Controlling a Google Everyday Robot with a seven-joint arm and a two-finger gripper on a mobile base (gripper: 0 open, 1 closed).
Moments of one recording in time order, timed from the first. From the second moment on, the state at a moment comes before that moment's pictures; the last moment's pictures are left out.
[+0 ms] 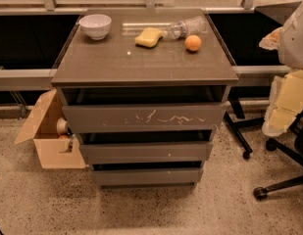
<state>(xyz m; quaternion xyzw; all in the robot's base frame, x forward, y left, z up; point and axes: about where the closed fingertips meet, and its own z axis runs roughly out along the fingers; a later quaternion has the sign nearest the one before) 0.438 -0.217 0.976 -0.60 0.78 -0.03 0.16</state>
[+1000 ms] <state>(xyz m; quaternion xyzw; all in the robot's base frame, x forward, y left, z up) 0.449 -0.190 0.900 -0.63 0.75 0.06 0.19</state>
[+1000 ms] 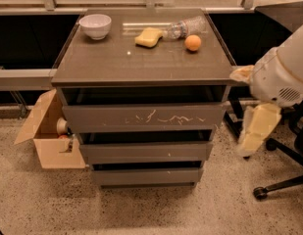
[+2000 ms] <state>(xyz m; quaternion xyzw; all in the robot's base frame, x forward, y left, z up) 0.457 -0.136 0.780 -0.64 0.71 0.16 0.24</state>
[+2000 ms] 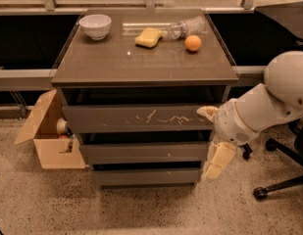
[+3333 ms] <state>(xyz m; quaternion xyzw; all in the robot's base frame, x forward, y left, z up) 0.469 -0.192 0.571 -0.65 0.74 0.15 0.11</state>
